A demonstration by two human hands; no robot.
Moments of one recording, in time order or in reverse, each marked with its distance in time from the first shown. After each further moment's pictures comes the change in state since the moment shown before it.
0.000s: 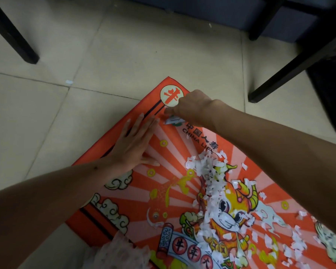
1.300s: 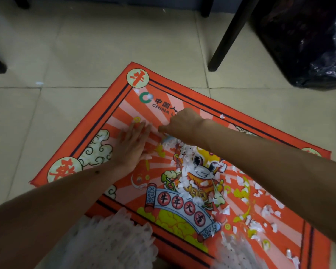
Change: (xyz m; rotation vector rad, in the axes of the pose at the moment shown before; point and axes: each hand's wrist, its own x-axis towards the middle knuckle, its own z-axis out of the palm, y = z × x) left_hand -0.045 0.091 0.006 0.030 -0.048 0.041; right_hand -0.129 -0.090 0.037 0.098 -0.037 0.115
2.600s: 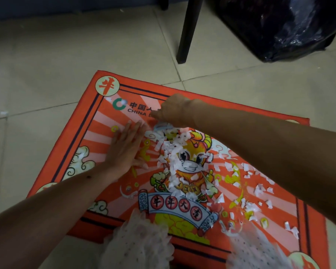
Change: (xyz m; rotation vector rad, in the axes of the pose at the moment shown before) left_hand 0.032 0.022 -0.018 0.015 -0.182 0.157; right_hand -0.008 0.044 0.037 0.012 -0.029 0.049
